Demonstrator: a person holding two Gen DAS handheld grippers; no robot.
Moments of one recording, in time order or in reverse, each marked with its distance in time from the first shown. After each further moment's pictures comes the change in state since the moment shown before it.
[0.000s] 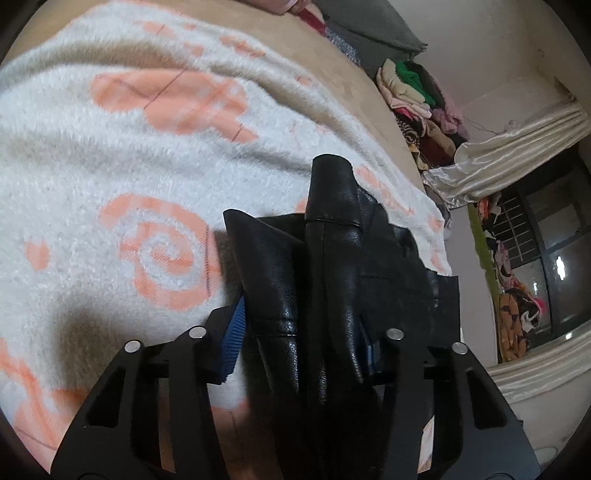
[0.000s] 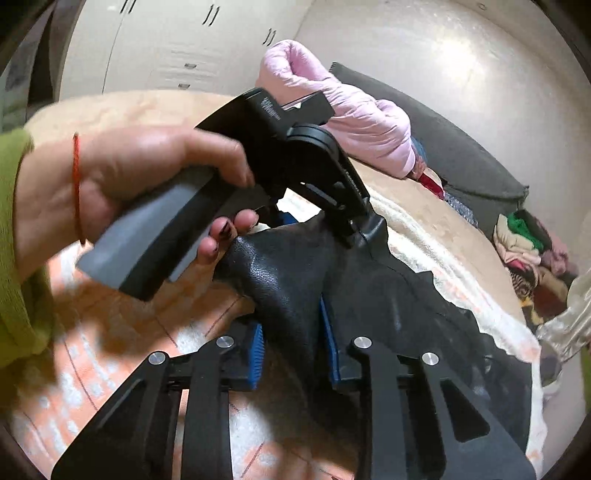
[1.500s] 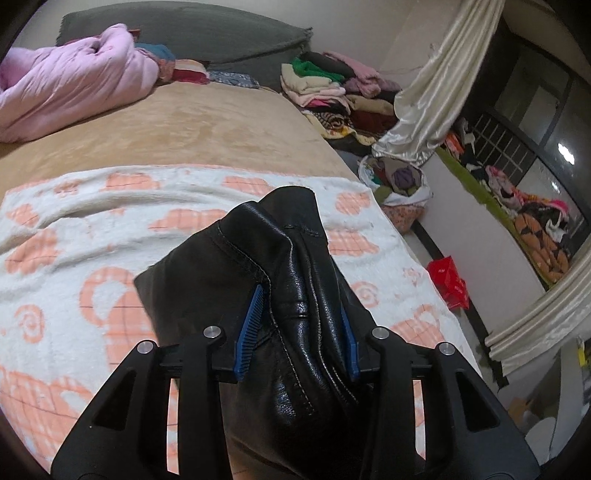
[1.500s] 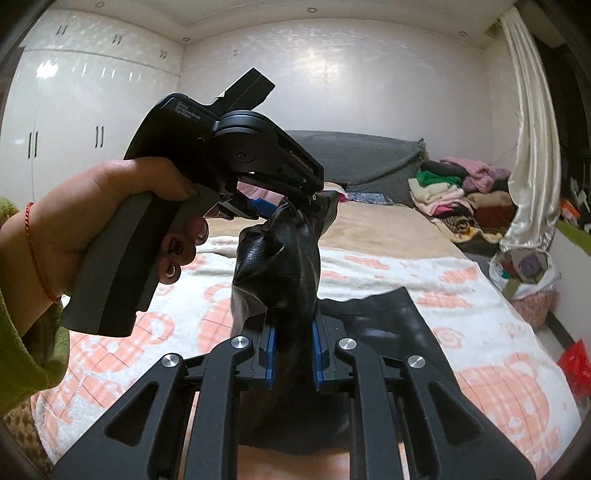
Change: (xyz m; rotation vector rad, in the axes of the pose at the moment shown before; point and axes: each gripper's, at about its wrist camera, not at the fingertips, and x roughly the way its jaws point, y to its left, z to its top) left arm 0.041 -0.308 -0.074 0.453 -0.113 0.105; right arm -0.186 -0.167 -0.115 0.475 -0.242 -0.179
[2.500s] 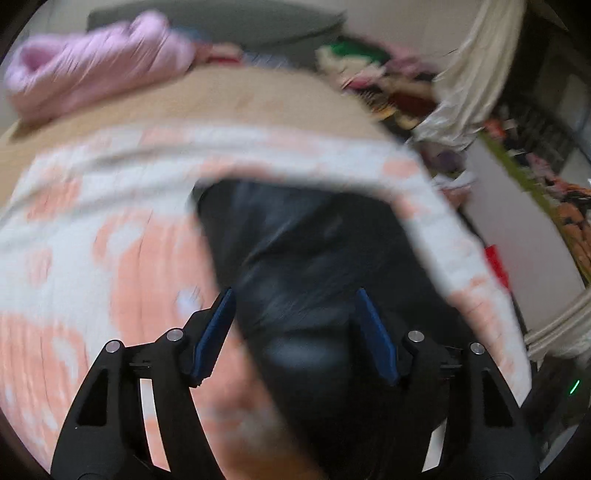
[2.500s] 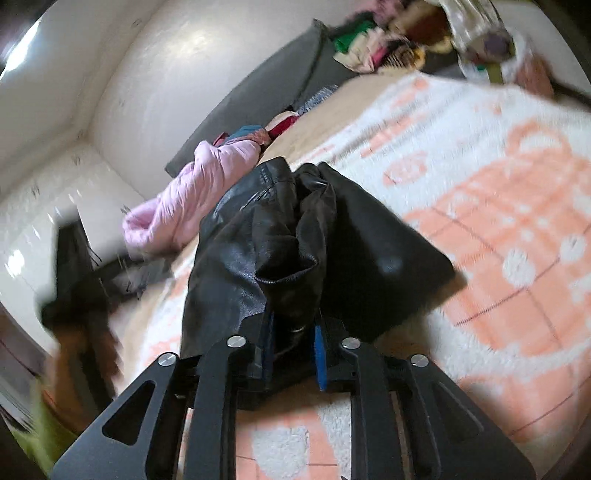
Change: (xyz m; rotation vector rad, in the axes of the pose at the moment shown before) left arm 0.043 0.024 -0.086 -0.061 0.078 0.183; right arm 0.039 -0.172 -0.103 0.763 0.236 0.207
